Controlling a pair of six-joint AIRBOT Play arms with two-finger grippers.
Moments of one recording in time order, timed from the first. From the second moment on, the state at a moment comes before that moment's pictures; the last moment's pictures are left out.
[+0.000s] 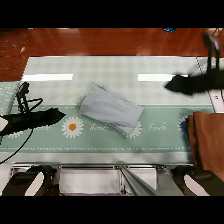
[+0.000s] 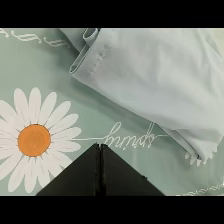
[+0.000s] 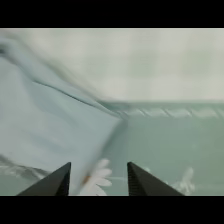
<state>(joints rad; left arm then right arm) 0.05 -0.66 0.53 0.94 -1.00 -1.48 0.07 -0.89 1.03 -1.26 1.20 1.75</state>
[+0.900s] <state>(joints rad) 0.05 -0.66 0.53 0.94 -1.00 -1.48 0.40 -1.32 0.62 -0.56 0.57 1.61</state>
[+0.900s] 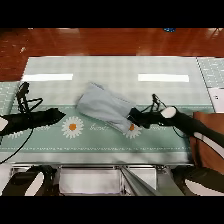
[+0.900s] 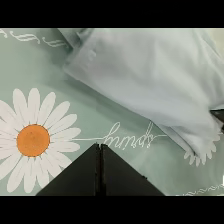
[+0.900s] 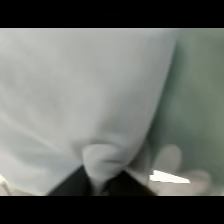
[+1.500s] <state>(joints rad) 0.05 -0.66 0.53 0.94 -1.00 -1.47 0.32 -1.43 1.42 -0.83 0.95 1.58</state>
